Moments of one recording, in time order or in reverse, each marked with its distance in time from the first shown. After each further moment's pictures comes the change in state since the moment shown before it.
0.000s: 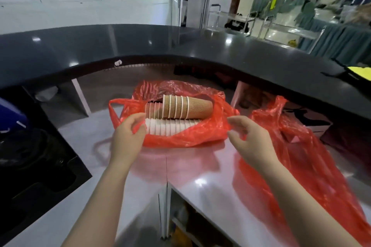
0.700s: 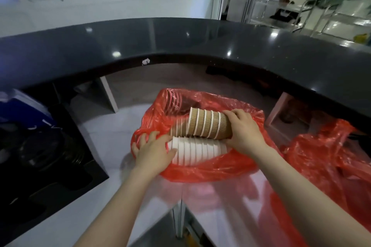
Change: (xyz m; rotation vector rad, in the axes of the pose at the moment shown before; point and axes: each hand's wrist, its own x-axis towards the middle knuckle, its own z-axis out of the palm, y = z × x) left_hand 0.021 -0.028 0.031 0.861 -0.295 -0.289; right_hand 0.127 0.034 0.104 -0.356 -0.367 -0.222
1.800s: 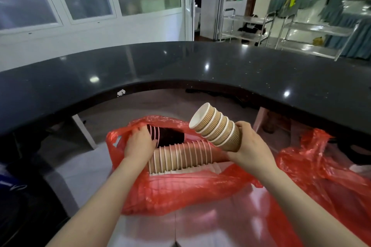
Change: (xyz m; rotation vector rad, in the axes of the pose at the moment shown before) left_hand 0.113 0.032 -0.031 -0.005 0.214 0.062; right_hand -0.014 0.028 -0.023 0.279 0.283 0.234
